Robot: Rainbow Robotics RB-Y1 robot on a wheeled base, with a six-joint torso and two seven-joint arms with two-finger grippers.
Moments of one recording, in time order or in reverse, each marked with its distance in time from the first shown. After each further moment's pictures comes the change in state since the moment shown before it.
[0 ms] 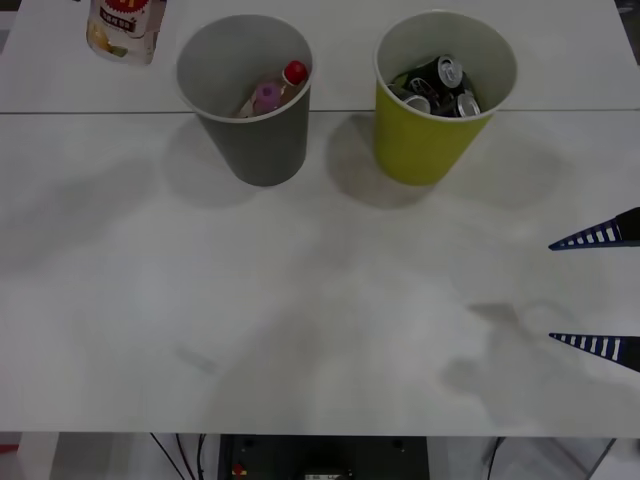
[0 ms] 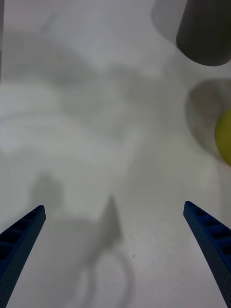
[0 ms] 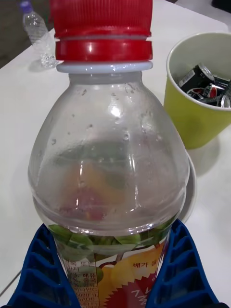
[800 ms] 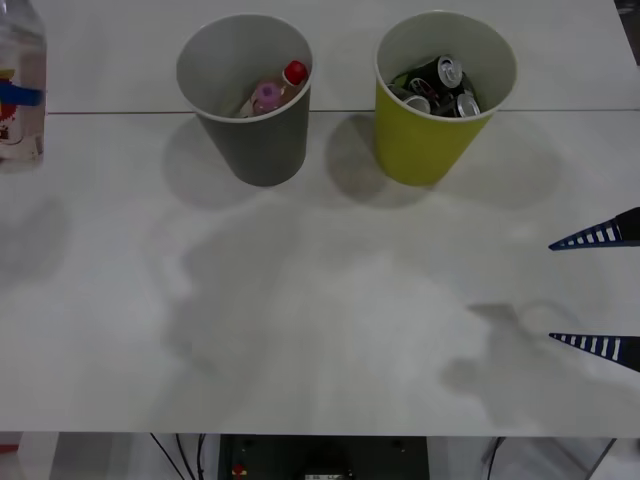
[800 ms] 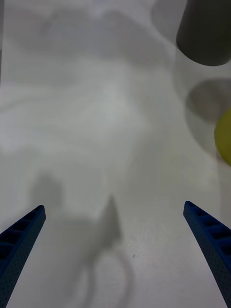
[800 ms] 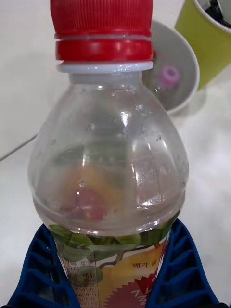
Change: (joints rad) right arm 0.000 0.000 0.000 0.000 0.000 0.000 0.000; left arm 0.431 0.288 0.238 -0.003 0.361 0.000 -0.013
